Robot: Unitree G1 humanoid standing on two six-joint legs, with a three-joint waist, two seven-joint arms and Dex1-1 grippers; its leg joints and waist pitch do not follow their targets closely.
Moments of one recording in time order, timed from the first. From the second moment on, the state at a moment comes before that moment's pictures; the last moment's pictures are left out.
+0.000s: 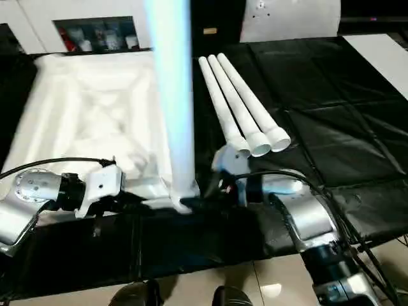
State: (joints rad) left arm -0.36 0.67 -0.31 0.11 -0.07 0.10 -1.26; right arm -0.41 -0.43 0.28 0.11 0.20 0.25 1.12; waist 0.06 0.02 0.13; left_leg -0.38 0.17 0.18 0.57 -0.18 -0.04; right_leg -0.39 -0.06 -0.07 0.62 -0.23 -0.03
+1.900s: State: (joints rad) left arm -0.32 0.30 -0.24 -0.13 0.07 0.68 -0.60; right arm -0.43 -0.01 0.11 0.24 0.09 0.32 0.44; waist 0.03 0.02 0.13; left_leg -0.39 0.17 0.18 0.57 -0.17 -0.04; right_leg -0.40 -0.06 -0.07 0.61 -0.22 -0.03
